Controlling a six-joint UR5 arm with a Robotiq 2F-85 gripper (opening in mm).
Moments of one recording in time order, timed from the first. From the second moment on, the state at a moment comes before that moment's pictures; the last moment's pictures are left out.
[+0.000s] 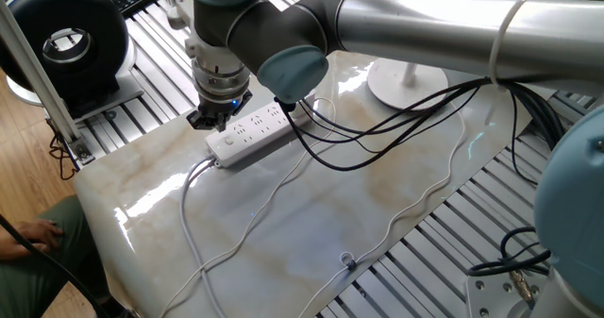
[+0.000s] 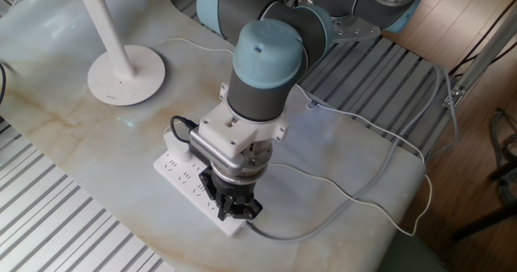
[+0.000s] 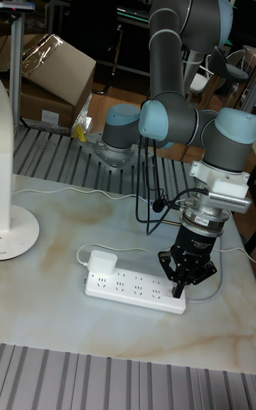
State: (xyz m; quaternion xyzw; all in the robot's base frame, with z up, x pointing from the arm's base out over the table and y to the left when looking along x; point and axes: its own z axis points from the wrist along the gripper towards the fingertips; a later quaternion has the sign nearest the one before) arm 0.644 0.161 0.048 0.01 0.99 0.00 0.15
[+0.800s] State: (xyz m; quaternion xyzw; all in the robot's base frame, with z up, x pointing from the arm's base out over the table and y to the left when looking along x) arm 0.638 0.159 0.041 0.02 0.99 0.00 0.15
